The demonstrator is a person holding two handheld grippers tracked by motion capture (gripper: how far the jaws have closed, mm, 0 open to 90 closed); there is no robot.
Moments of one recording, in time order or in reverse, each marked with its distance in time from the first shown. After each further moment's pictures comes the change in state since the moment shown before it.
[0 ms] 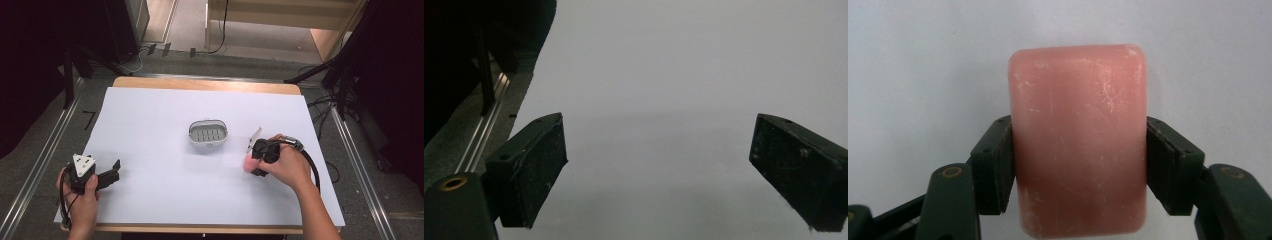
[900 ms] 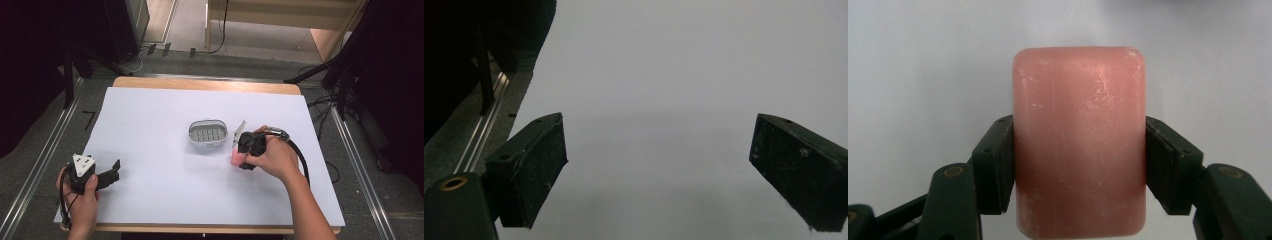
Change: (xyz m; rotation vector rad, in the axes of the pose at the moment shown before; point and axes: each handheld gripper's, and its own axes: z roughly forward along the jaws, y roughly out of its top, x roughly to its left) left arm 0.000 0.000 0.000 -0.001 -0.001 -0.003; right arm 0.004 0.049 -0.014 -0.013 0.000 -0.116
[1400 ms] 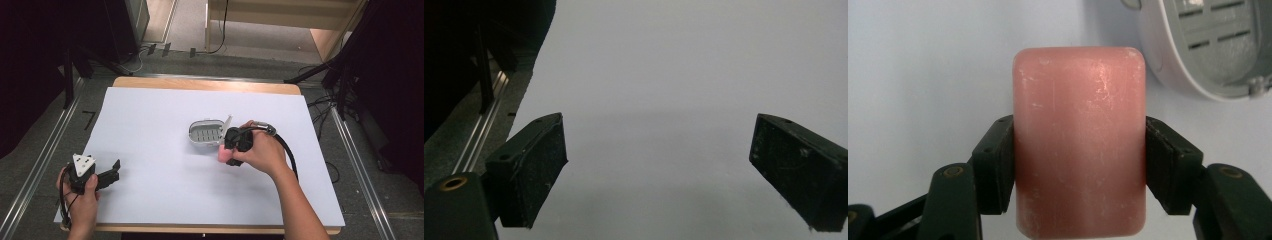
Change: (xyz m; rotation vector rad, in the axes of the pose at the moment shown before) left arm 0.000 0.000 0.000 0.004 0.001 -0.002; right arm 0.004 0.039 -0.007 -0.037 0.014 -0.048
